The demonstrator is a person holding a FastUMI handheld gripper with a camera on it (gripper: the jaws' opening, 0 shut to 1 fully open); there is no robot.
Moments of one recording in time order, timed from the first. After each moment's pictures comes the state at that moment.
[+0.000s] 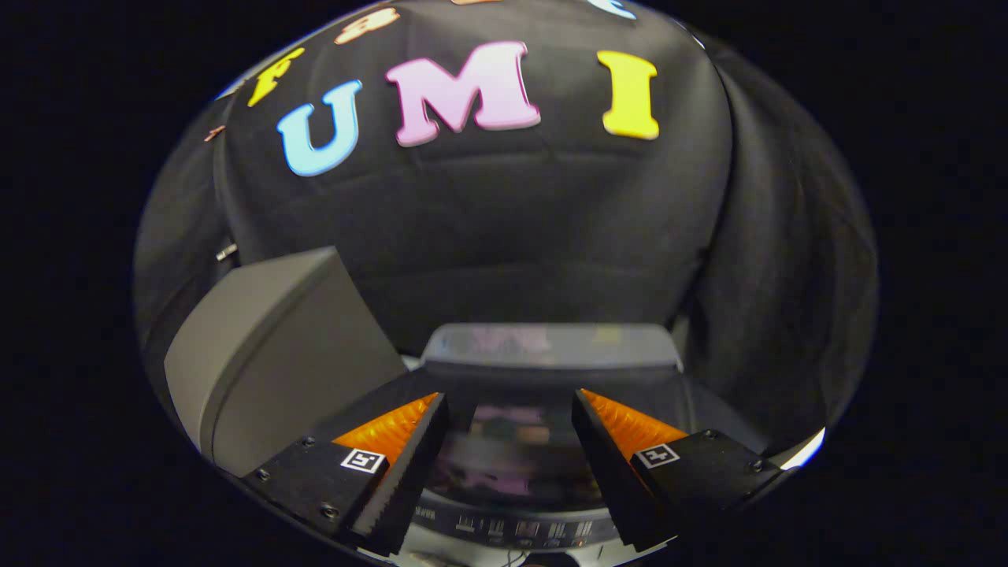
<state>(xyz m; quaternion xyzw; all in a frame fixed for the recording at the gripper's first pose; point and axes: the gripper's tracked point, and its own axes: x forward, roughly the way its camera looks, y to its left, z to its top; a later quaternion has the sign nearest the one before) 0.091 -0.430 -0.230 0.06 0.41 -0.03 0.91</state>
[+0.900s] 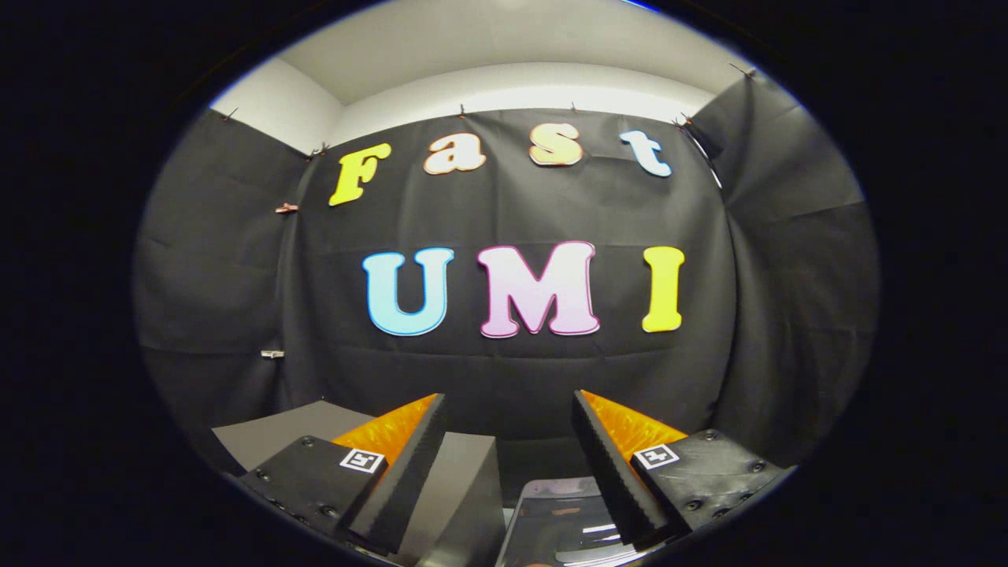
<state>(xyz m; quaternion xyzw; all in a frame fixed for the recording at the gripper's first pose) 0.090 -0.257 -0.003 0.00 0.03 0.01 1.00</state>
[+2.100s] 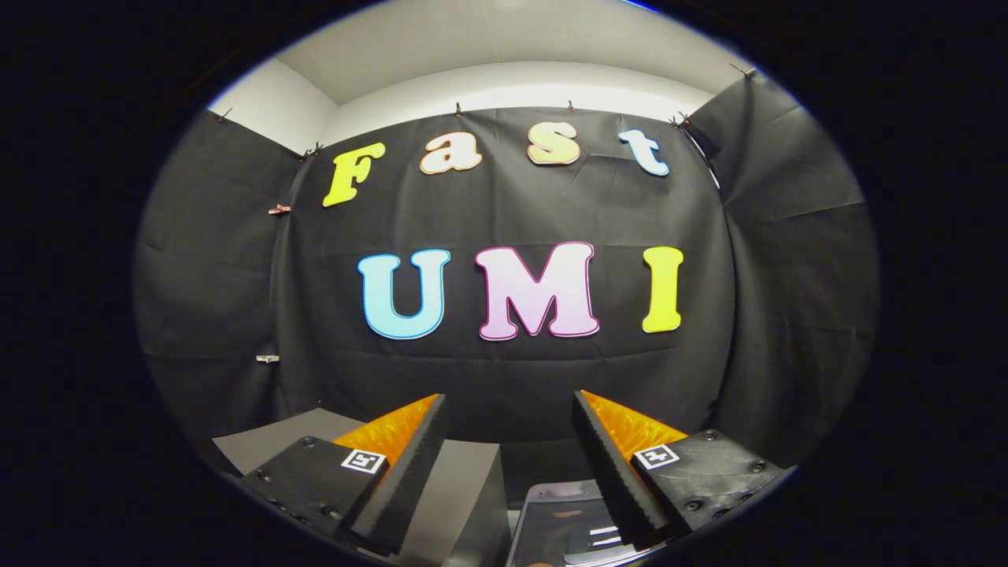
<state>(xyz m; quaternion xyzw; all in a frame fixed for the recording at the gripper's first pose) 0.104 -0.257 0.007 0.01 0.04 -0.01 1.00</state>
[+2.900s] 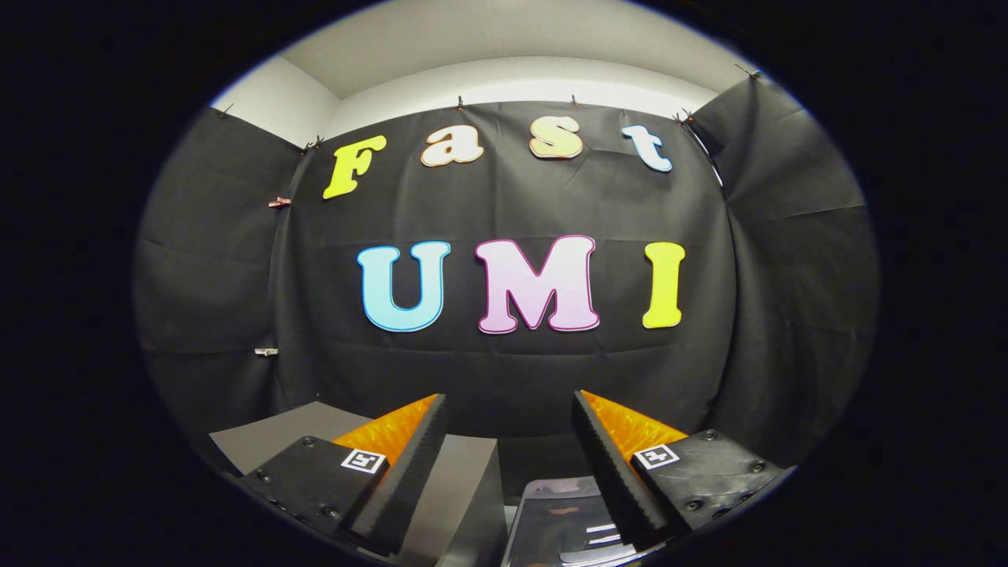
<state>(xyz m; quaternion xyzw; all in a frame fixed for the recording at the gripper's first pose) 0.106 -0.256 0.003 0.00 0.05 -0.01 1.00</state>
